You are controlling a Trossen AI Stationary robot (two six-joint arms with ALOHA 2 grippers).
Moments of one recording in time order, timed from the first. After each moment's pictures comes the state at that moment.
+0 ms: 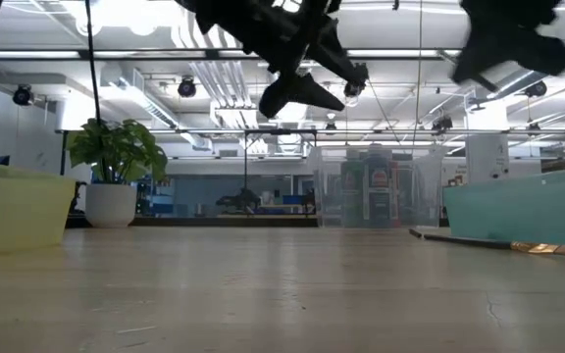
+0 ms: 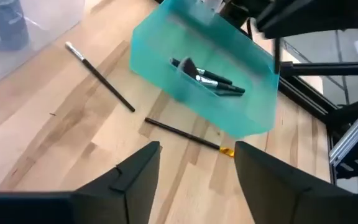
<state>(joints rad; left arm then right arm) 0.06 1.81 1.38 -0.22 0.05 -0.54 0.41 1.04 0.92 -0.95 0.62 1.44</state>
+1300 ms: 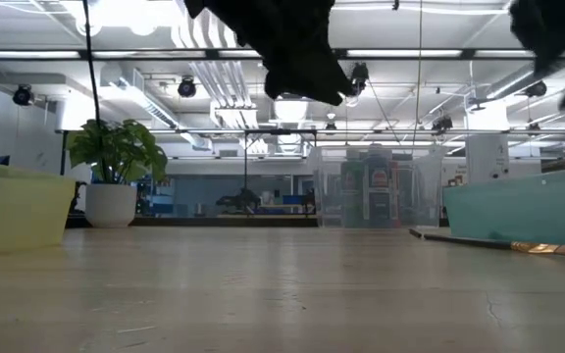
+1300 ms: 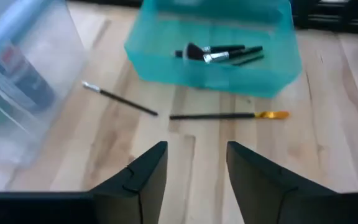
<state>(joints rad) -0.02 1.80 1.38 -0.27 -0.11 -0.12 0.65 1.02 0.77 -0.78 0.36 1.78</state>
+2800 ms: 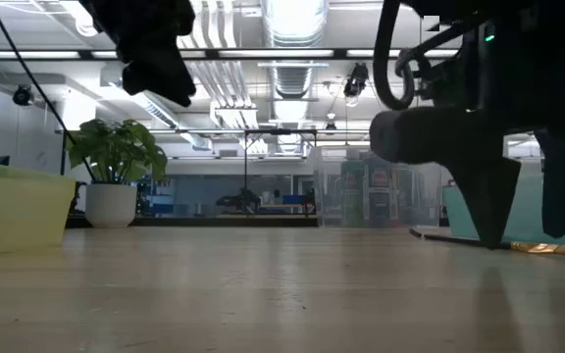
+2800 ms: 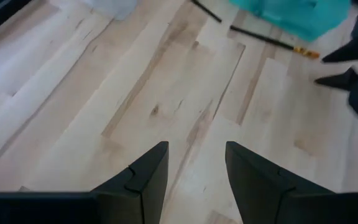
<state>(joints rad) 0.00 1.17 0.92 -0.60 -0.18 -0.45 0.56 2.20 1.62 -1.31 0.23 2.16</state>
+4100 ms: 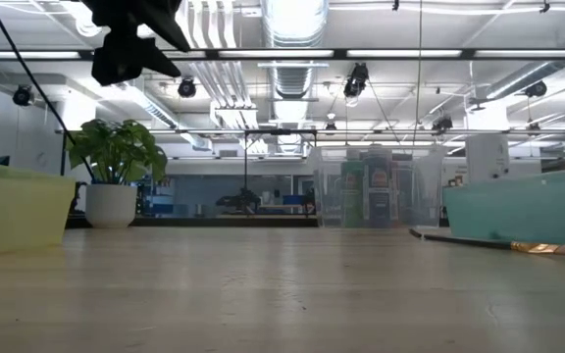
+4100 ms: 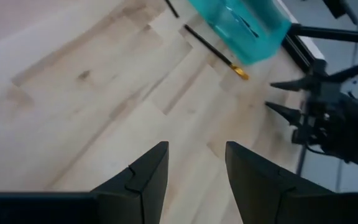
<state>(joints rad) -0.15 1.13 0.92 -0.55 -0.13 -0.90 1.01 2.44 1.72 -1.54 0.49 2.19</state>
